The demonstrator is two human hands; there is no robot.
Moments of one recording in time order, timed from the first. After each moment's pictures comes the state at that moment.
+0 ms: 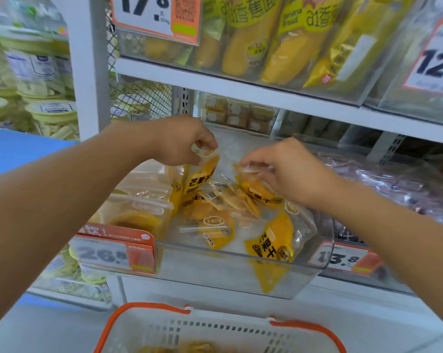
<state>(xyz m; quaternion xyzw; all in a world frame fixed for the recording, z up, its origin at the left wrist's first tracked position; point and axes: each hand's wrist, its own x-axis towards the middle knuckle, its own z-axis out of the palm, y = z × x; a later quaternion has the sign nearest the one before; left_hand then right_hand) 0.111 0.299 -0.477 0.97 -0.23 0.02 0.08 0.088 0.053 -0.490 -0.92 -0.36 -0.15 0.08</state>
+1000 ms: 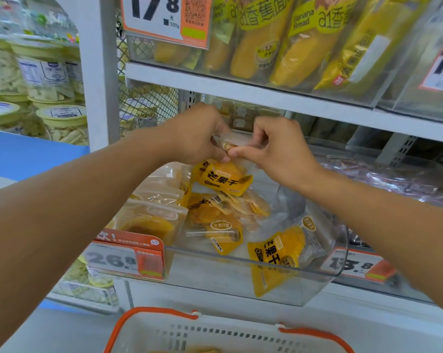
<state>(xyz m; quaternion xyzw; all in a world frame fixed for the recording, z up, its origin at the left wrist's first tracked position) 0.109 0.284 -0.473 0.94 -0.25 0.12 0.20 0.119 0.089 -0.492 -0.87 -0.31 -0.24 0.31</state>
